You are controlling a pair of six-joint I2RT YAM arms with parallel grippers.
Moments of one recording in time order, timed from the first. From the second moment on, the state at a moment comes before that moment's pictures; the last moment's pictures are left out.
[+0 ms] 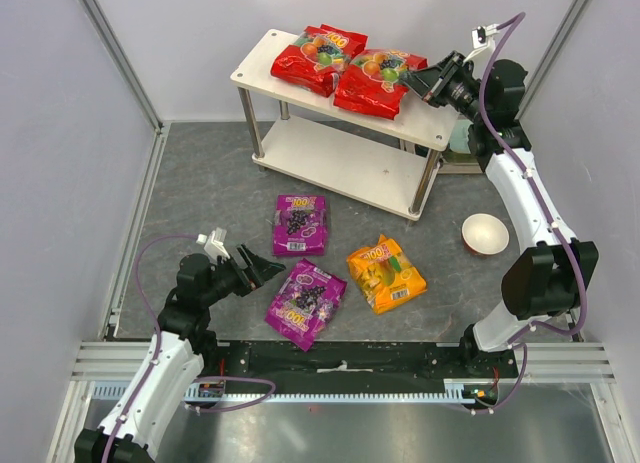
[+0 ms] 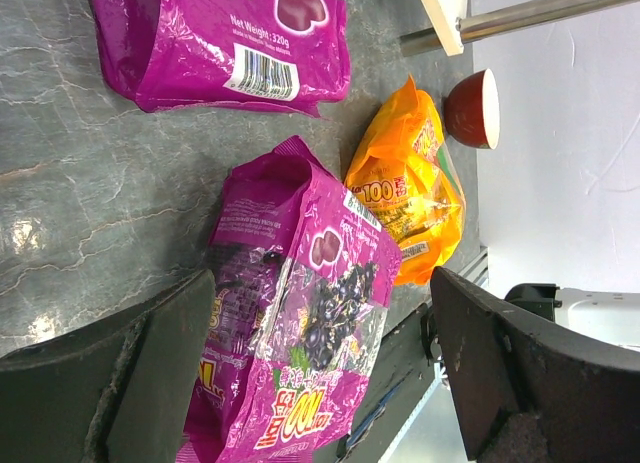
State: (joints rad) left arm -0.22 0.45 0.16 -0.12 0.50 -0.87; right arm 0.09 1.62 1.60 0.13 -0.57 0.76
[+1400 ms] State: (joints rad) left arm -0.22 0.44 0.16 -0.12 0.50 -0.87; right arm 0.03 1.56 1.46 0.32 -0.55 0.88
